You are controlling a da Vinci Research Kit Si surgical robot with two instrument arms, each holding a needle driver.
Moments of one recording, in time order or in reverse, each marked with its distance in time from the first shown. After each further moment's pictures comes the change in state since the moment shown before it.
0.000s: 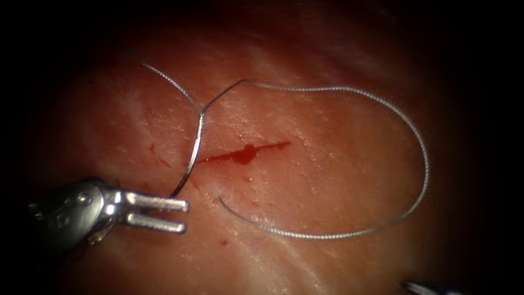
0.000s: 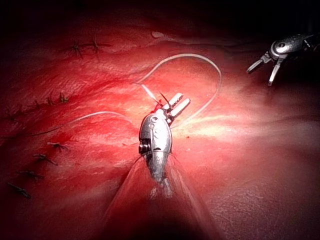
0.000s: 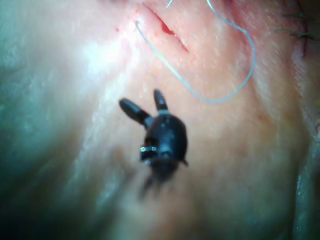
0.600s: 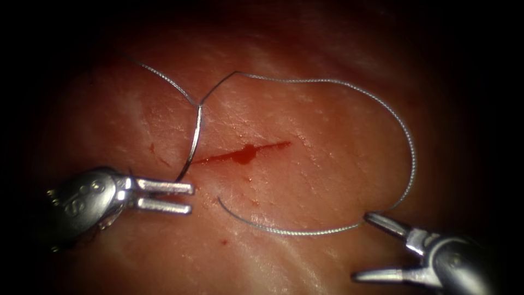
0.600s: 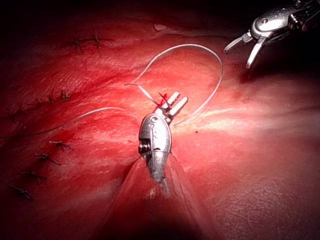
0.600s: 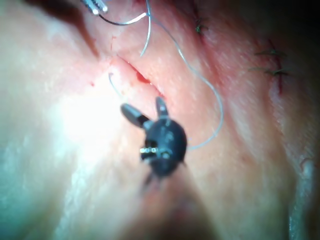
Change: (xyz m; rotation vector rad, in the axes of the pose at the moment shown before) right arm 0.007 0.002 0.010 -0.071 0.014 0.045; left arm -0.004 -0.002 -0.001 0.043 -0.056 0.005
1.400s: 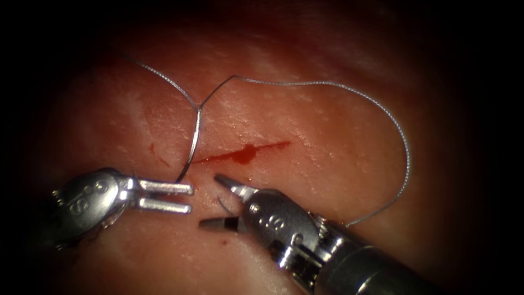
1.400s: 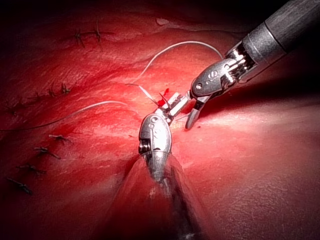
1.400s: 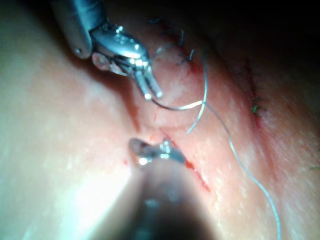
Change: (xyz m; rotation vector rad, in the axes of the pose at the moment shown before) right arm -0.005 -0.001 0.018 -0.009 -0.385 -0.133; left arm -0.001 0.000 -0.001 -0.007 0.000 -0.012
